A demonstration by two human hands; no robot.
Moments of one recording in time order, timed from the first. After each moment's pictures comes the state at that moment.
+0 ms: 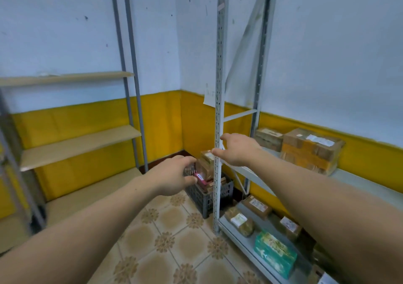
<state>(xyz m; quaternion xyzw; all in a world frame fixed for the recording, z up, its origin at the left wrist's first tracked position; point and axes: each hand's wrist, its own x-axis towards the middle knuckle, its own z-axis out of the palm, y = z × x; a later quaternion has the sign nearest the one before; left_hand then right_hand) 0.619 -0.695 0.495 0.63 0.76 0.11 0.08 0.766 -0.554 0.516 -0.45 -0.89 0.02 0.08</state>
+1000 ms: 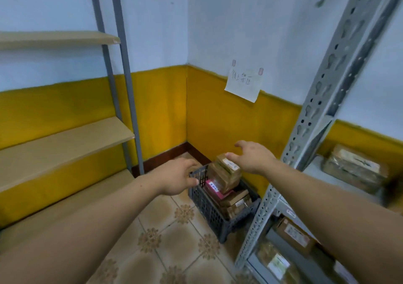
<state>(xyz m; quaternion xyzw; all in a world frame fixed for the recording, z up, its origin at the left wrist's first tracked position) 0.215 -0.321 0.418 0.65 0.74 0.05 0.18 0.406 -0.189 0.435 -0.50 -0.86 0.12 0.01</state>
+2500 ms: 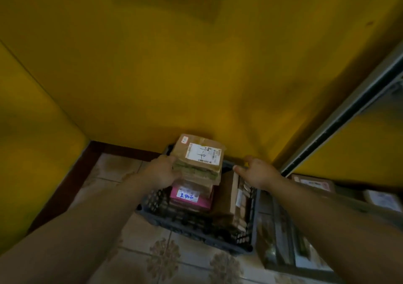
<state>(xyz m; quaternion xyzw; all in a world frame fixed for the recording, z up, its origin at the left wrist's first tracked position) 0.061 0.283 0.010 0.75 0.56 -0.06 0.34 0.326 0.203 0.046 -0.78 -0.53 0.32 -0.02</state>
